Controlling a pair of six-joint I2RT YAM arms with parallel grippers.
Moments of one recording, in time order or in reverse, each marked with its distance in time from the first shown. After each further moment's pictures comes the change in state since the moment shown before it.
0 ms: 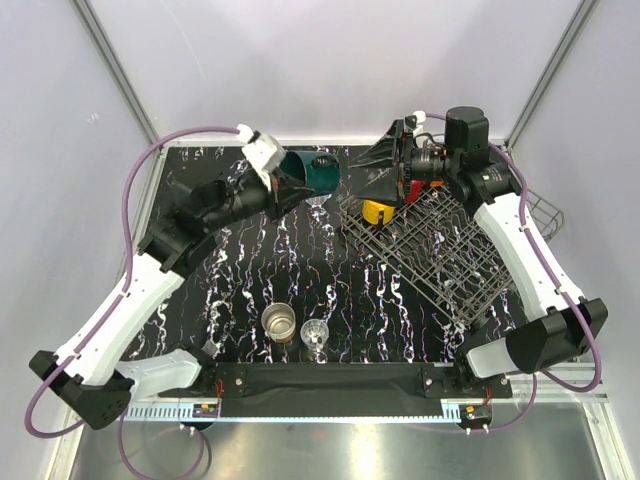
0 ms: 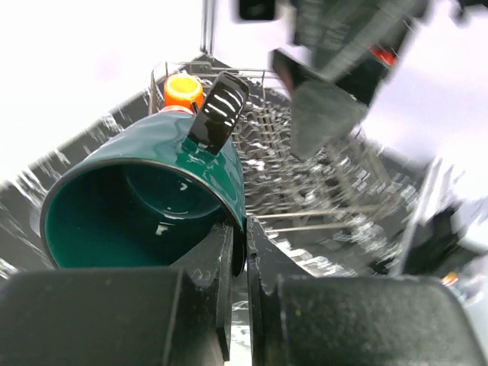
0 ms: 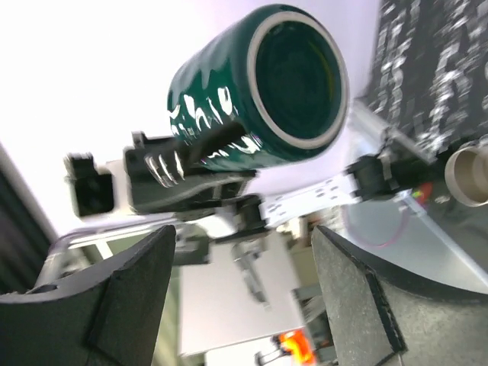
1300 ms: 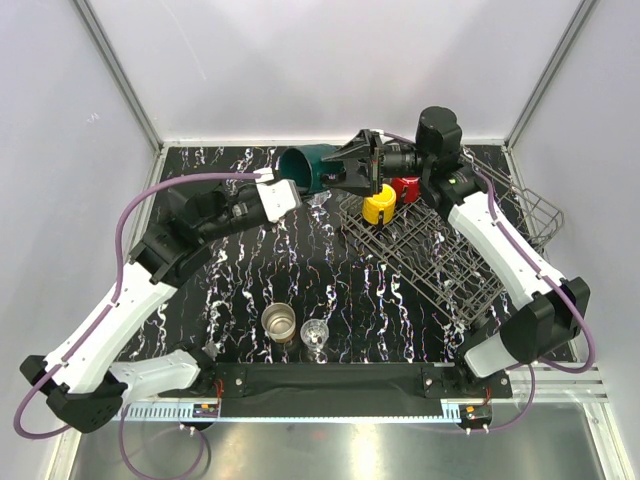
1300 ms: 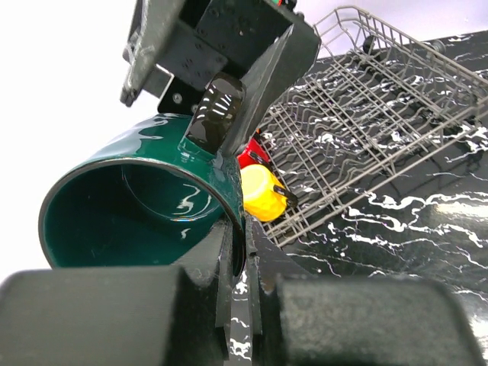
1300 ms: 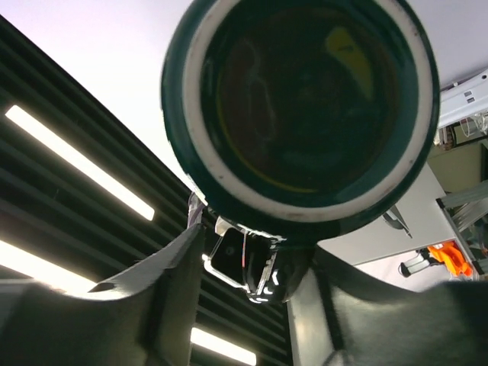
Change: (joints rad) left arm -0.099 -0.039 0.037 -0.102 0.032 0.645; right arm 0.145 0.073 -0.042 0.452 -0.111 0.766
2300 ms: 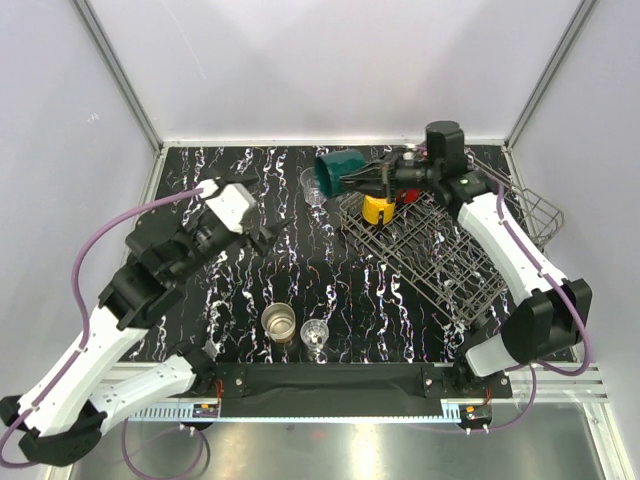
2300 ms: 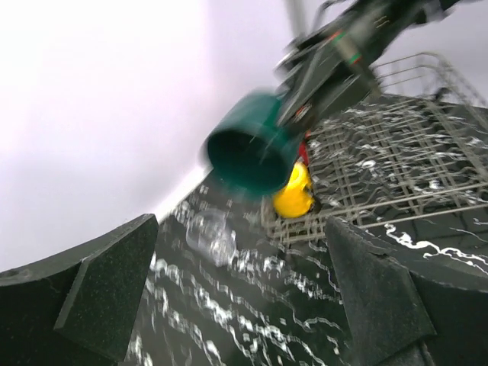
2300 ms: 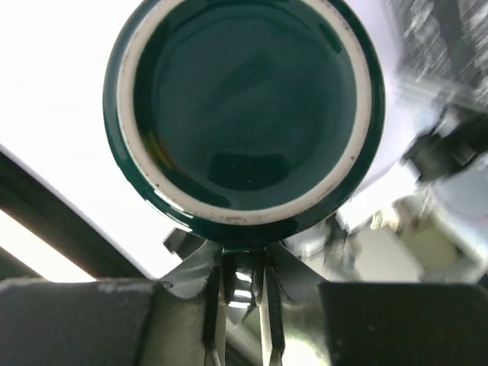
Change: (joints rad) left arm -0.042 -0.240 -0.168 0.086 -0.328 -0.214; right arm -0.088 -0.018 -0.094 -0.278 0.167 -0.312
